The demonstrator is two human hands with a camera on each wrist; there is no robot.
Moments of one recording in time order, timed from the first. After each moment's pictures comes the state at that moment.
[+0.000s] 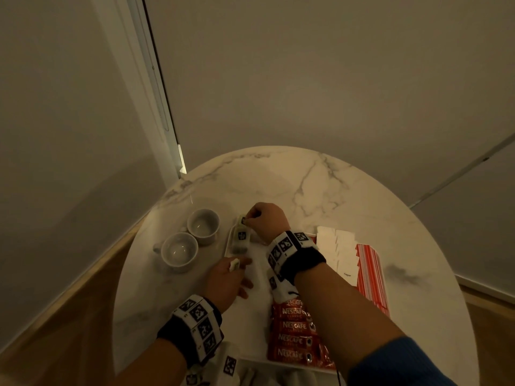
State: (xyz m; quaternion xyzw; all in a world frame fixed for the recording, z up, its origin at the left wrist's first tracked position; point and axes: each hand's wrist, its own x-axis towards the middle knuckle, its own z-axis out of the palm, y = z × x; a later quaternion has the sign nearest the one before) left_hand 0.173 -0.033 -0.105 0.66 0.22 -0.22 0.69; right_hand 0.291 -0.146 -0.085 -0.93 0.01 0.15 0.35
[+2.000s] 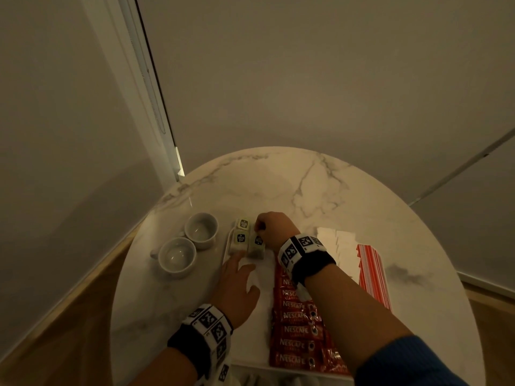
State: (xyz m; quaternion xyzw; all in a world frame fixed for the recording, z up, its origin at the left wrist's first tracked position) left_hand 0.169 -0.039 -0.136 0.91 -0.05 -0.15 0.37; right_hand 0.296 -0.172 -0.100 -0.96 -0.08 0.18 0.18
